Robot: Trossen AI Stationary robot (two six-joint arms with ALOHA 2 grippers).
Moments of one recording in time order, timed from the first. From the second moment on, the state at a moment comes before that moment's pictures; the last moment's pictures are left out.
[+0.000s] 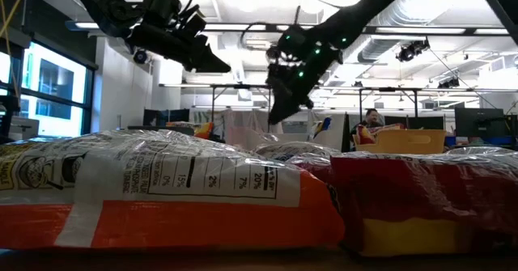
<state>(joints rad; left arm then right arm) 0.70 1.38 0.77 0.38 0.28 0.26 -0.55 1.93 1.39 -0.28 -0.04 -0.03</state>
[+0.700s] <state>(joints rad) 0.70 1.38 0.77 0.39 0.28 0.26 -0.57 2.10 1.56 -0.37 -0.05 -0.11</state>
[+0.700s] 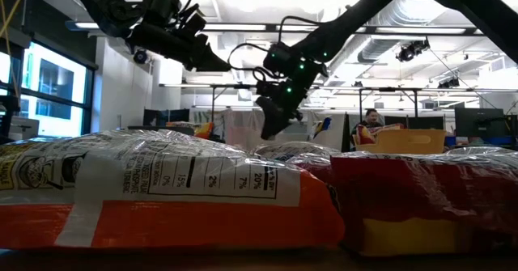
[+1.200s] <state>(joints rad) 0.70 1.38 0.77 0.39 0.28 0.26 -0.57 1.97 1.52 -0.30 -0.03 -0.17</state>
